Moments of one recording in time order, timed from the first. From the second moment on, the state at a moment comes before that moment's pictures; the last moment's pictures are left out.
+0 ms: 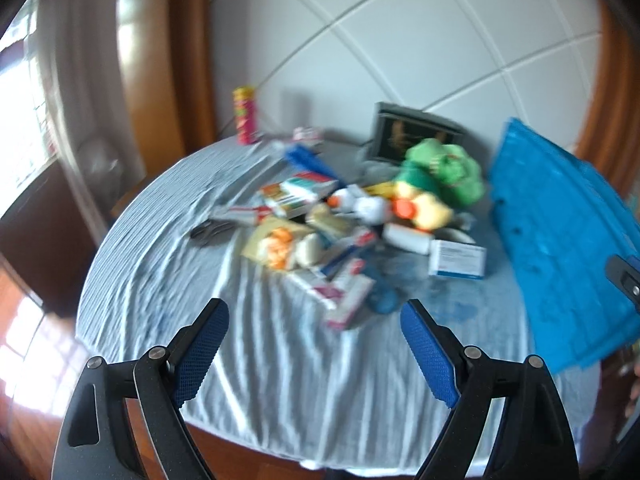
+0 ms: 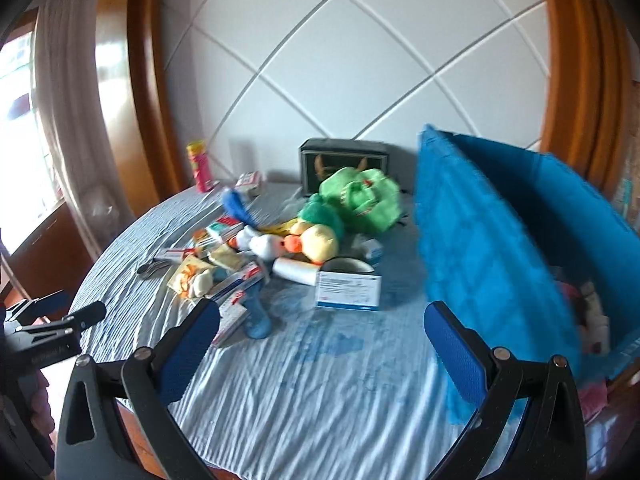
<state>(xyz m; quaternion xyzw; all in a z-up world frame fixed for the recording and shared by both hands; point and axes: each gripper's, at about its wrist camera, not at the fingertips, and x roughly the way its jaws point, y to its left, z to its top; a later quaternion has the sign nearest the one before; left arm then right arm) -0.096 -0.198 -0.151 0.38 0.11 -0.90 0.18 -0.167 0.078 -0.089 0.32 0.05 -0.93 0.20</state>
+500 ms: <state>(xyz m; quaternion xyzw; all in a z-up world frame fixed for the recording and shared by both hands) -0.197 -0.274 -0.198 0.43 0.12 -0.87 0.22 -0.303 0.013 -0.164 0.40 0.05 -0.89 0.22</state>
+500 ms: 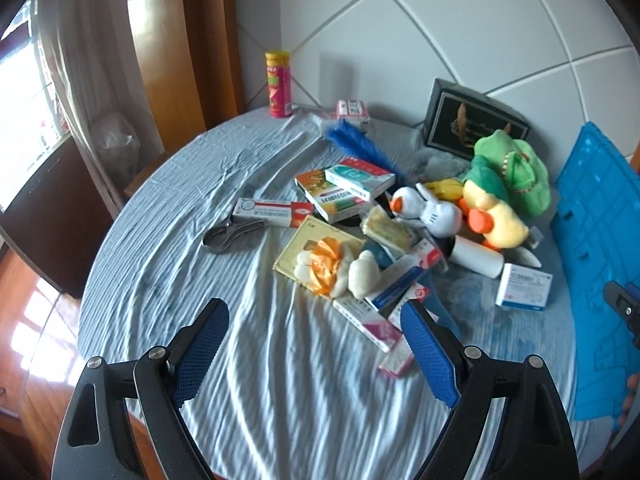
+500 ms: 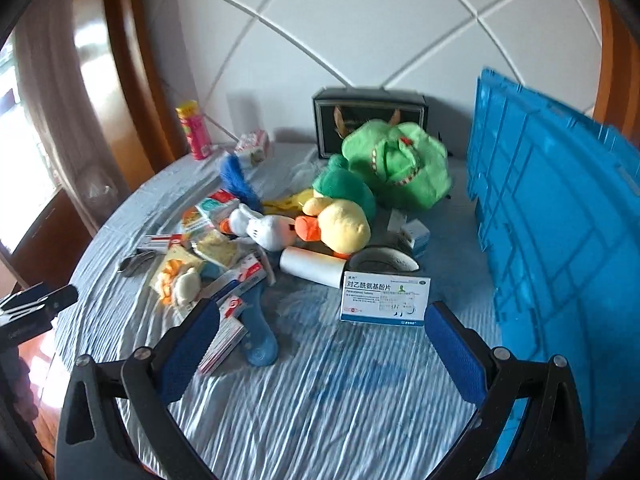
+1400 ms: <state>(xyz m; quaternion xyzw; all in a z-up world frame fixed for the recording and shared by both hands) -0.293 -0.343 -0.310 0.53 0.08 -0.84 0.09 -0.308 -0.064 -0.279 0.53 0.02 -0.84 0.13</state>
